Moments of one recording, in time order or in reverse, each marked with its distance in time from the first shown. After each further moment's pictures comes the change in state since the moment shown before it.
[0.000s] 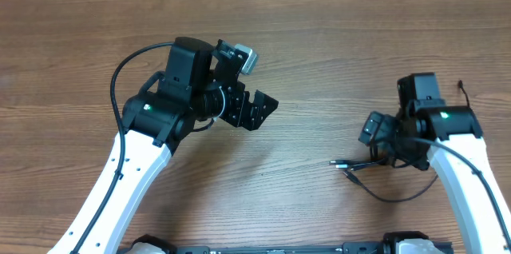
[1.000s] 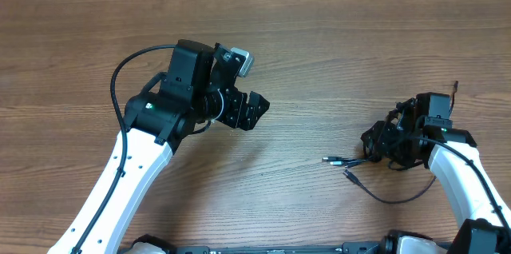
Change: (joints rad) left arm 0.000 0.010 -0.009 -0.040 -0.086 0.003; right arm -0.220 0.069 -0.312 0.477 -0.325 -0.239
